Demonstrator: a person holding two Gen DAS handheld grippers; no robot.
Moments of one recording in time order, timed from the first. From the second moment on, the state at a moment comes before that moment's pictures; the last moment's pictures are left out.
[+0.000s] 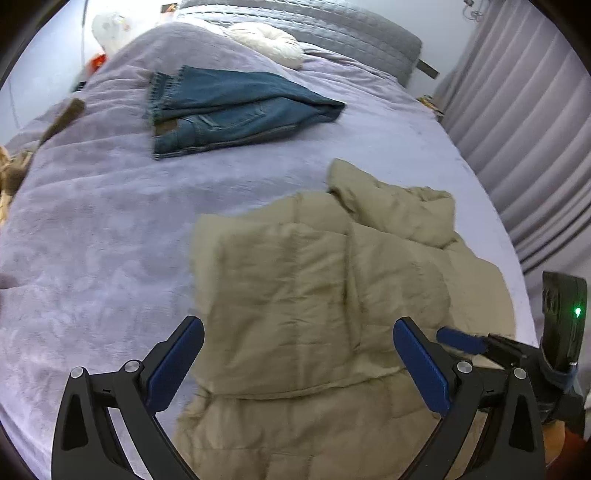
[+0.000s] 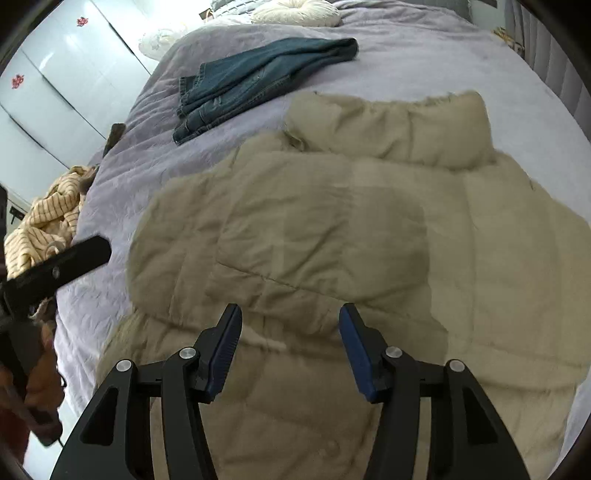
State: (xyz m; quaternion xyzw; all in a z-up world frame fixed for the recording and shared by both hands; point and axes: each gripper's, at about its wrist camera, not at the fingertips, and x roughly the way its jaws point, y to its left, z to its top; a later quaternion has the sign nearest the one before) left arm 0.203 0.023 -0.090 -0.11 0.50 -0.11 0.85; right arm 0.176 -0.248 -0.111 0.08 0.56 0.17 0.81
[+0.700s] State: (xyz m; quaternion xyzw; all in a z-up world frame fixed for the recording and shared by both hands) left arm 0.245 -0.057 -0.132 -0.15 0.56 -0.19 0.79; right arm 0.130 -0.513 -0.118 0.28 0.52 -0.10 0.80
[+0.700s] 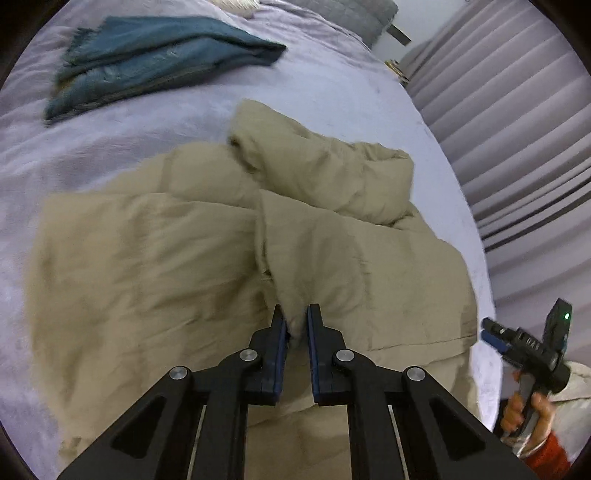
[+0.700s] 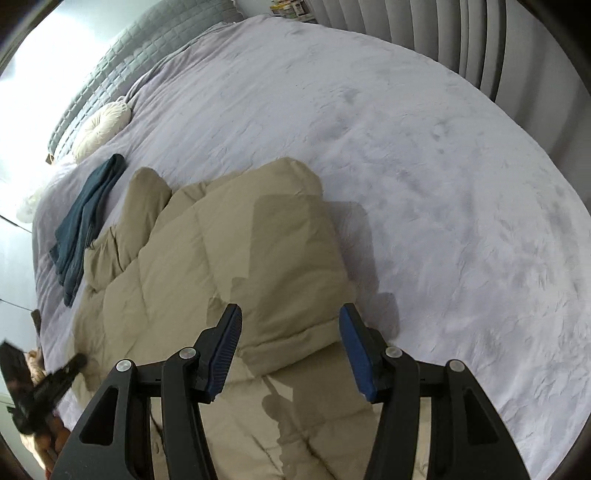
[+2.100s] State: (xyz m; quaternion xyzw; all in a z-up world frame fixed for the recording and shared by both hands) left arm 0.253 -0.065 -0.172 -0.13 0.58 -0.18 0.79; right arm 0.184 -0.491 -0.157 0.17 0.55 -0.06 0.82
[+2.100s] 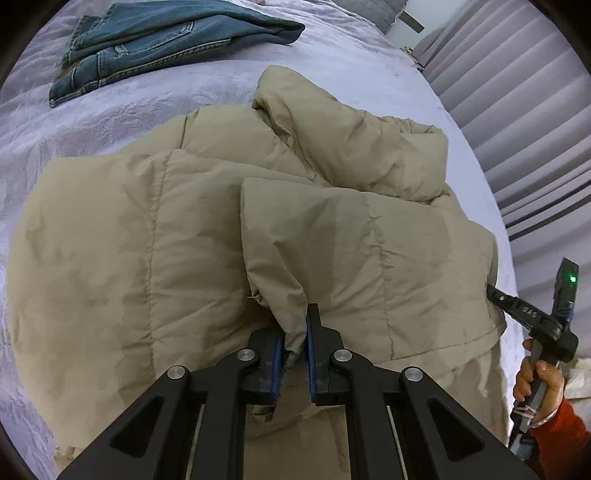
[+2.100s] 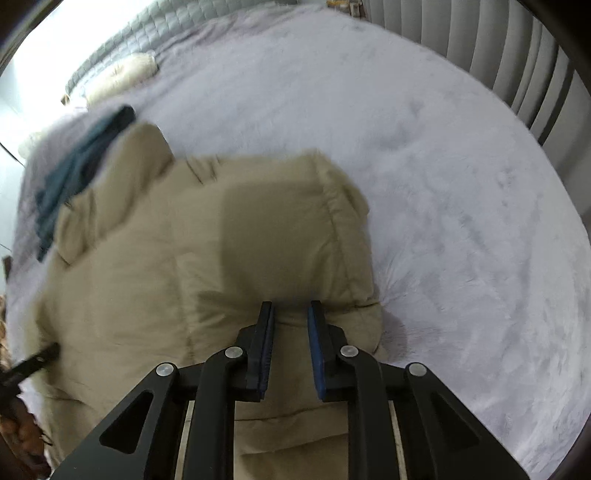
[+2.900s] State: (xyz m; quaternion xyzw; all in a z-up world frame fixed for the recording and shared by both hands) left arm 0.250 -0.078 -0.185 -0.05 0.58 -0.12 0.81; right arm 0.164 -0.495 -0.173 0.18 0.54 -0.05 0.82
